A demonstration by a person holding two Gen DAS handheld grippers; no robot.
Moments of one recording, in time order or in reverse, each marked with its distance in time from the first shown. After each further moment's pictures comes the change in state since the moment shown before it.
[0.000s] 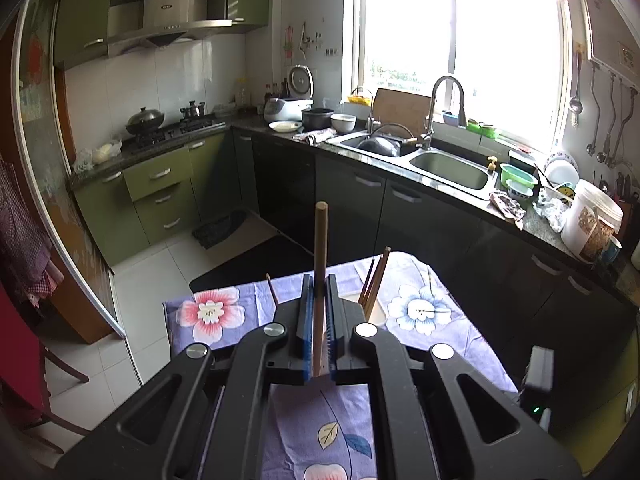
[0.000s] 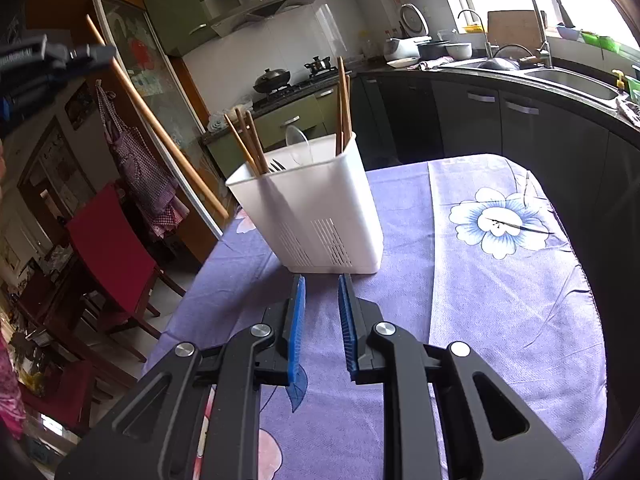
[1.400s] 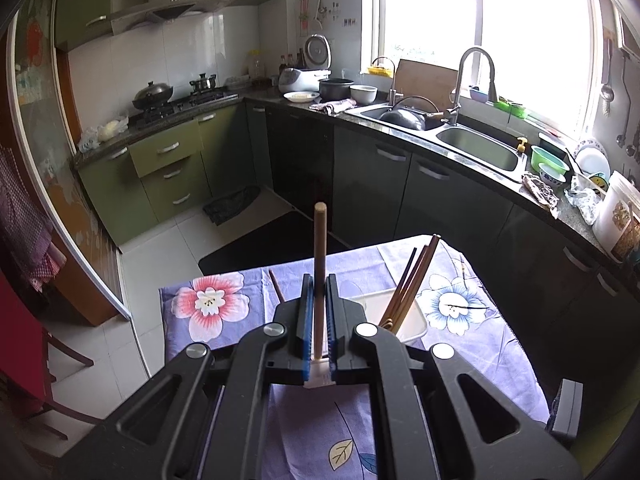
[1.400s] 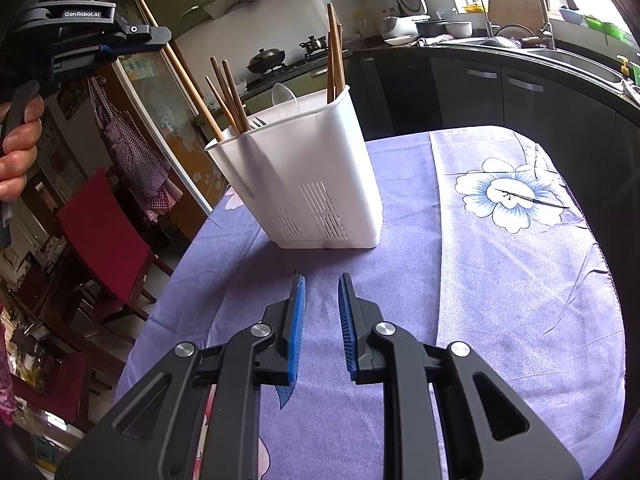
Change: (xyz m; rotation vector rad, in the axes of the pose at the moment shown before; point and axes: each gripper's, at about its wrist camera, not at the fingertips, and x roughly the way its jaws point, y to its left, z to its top) left arm 0.092 0.016 -0.007 -0.023 0.113 0.053; right arm 0.033 -0.004 -0.009 0.015 0.067 -0.001
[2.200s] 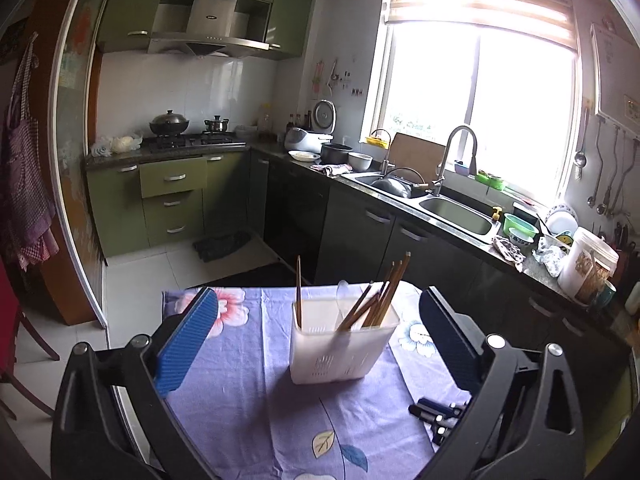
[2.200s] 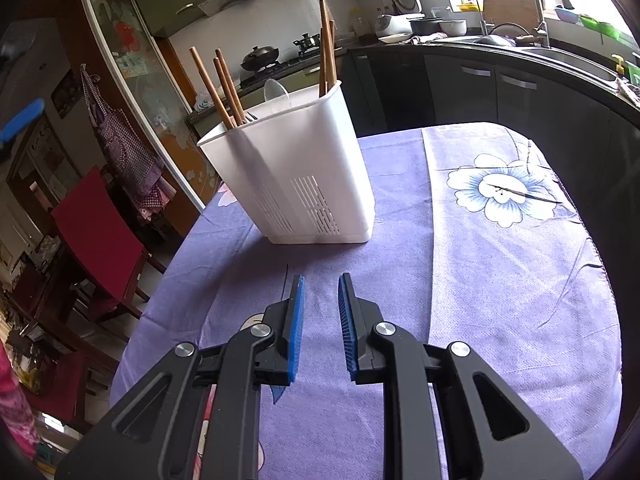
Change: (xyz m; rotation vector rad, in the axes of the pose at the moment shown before) left arm -0.096 0.034 -0.084 -0.137 -0.264 -0.078; right arm -0.002 -0.002 -0.004 0.003 0.002 -0.040
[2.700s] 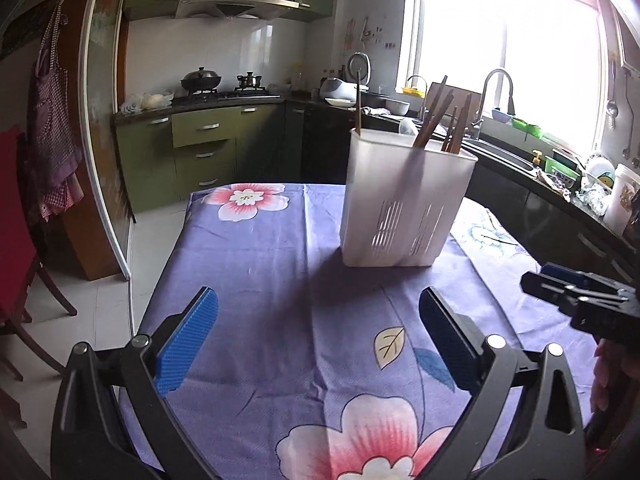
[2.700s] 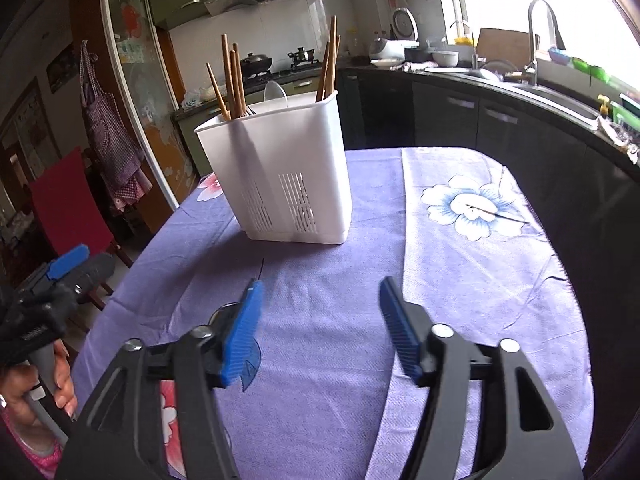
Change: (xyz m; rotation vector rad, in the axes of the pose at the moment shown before) left arm 0.045 0.038 -0.178 0.002 0.104 0.149; right arm -0.018 0.012 -0.025 -0.121 -0.099 -0.140
